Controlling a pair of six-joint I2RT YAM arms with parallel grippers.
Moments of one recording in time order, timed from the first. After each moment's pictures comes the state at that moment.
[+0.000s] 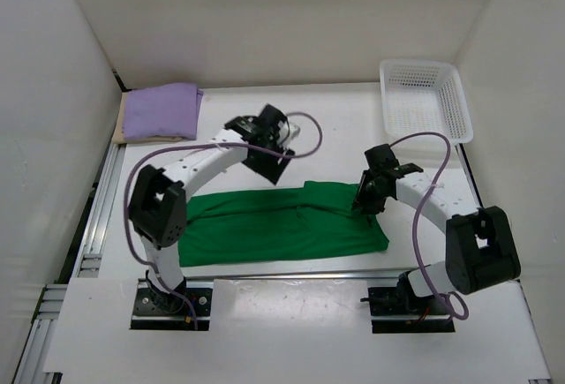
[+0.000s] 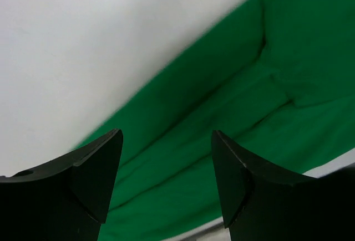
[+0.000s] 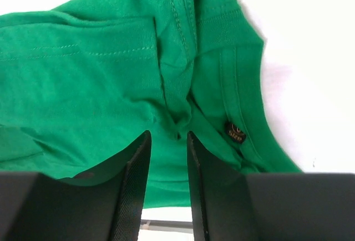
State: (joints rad) left arm -0.64 1.83 1.59 -0.89 -0.01 0.00; right arm 0.34 1.41 0.81 -0.61 -0.04 0.66
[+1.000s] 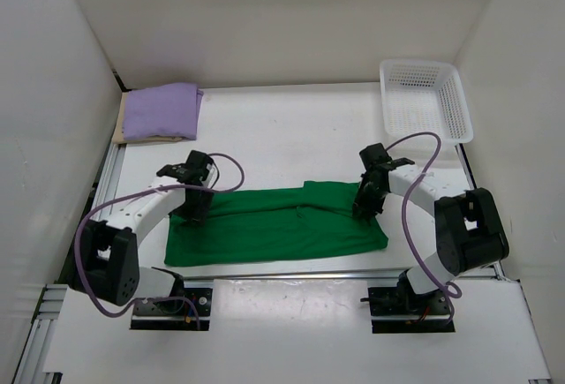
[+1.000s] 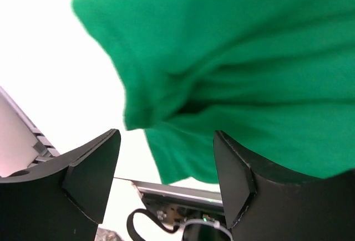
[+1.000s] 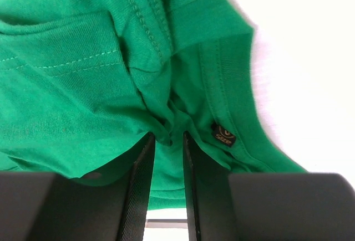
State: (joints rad) left arm -0.34 1.36 0.83 -0.87 -0.33 0.00; right arm 0.34 1.53 0.85 -0.66 -0.04 0.69
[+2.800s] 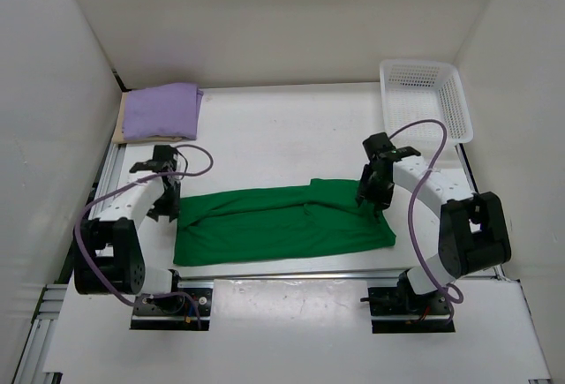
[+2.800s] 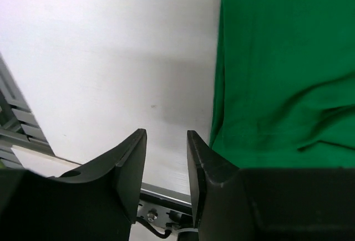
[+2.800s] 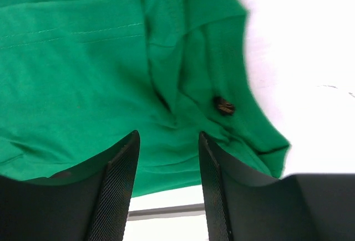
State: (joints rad) left arm -0.01 1.39 0.81 -0.81 -0.30 0.00; right arm 0.33 1.51 0.97 -0.81 0.06 0.59
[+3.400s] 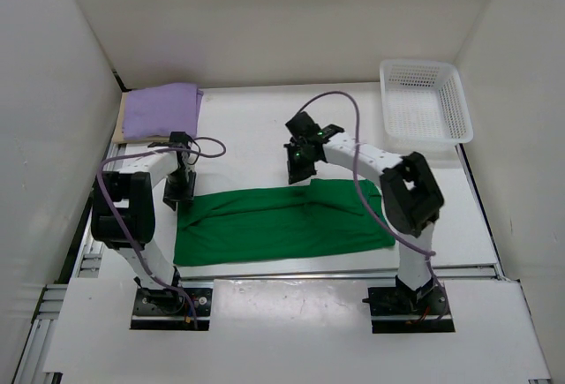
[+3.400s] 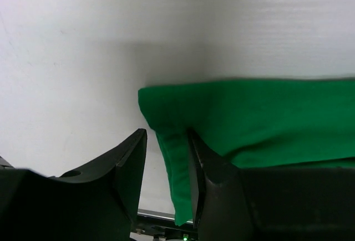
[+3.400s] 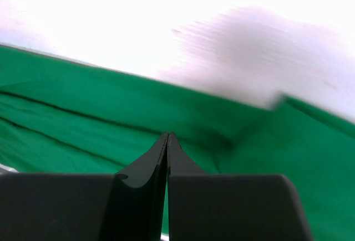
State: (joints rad) left arm -0.06 1.71 1.04 -0.81 -0.18 0.00; right arm 0.68 1.94 1.50 -0.66 -0.12 0.51
